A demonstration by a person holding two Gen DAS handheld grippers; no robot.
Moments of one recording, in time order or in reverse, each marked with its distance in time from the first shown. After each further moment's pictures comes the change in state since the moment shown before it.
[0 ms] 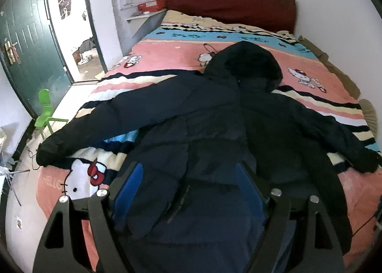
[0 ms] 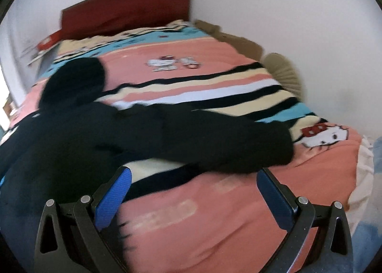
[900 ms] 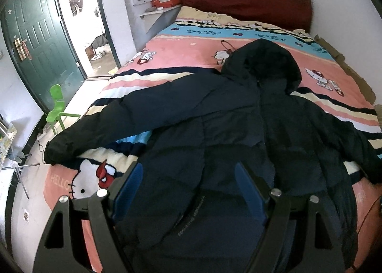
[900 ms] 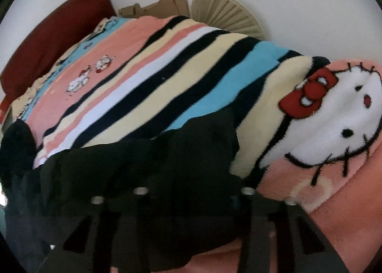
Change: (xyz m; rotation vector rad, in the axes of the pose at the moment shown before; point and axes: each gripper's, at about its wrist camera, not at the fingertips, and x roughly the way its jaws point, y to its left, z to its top) left arm 0.020 0.009 0.011 -0.026 0.021 0.077; right arm 0.171 -0.158 0.025 0.416 0.074 -0.023
